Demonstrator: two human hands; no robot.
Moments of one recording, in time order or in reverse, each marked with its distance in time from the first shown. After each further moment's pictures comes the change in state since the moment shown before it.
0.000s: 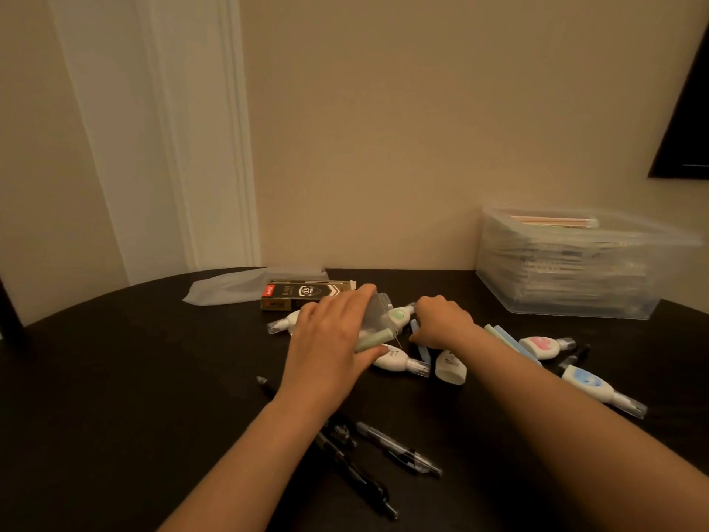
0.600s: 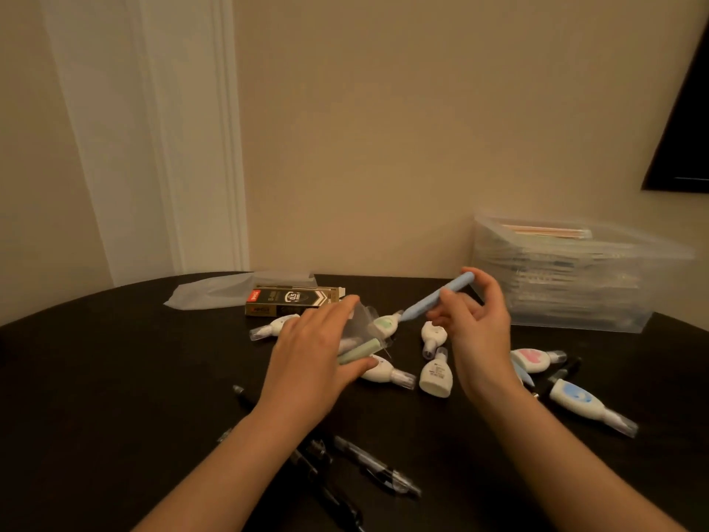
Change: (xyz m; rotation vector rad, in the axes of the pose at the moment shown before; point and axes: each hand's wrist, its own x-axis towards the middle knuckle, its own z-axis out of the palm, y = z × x) left_hand 0.001 0.004 0.003 -0.079 -0.049 -0.047; right_hand -0.071 0.016 -0.005 1.612 0.603 -0.178
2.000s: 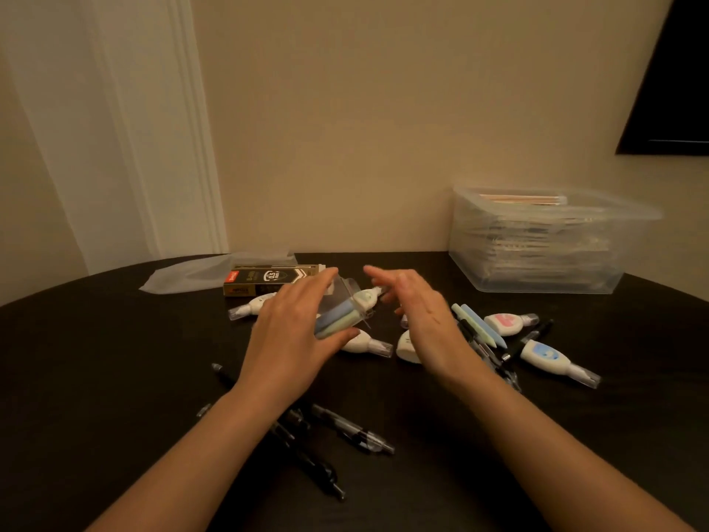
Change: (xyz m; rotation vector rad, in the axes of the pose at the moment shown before) left_hand -0.004 0.009 0.002 -0.060 0.000 -0.015; right_hand -0.022 0.002 -0.007 -0.537 -0.504 -0.197
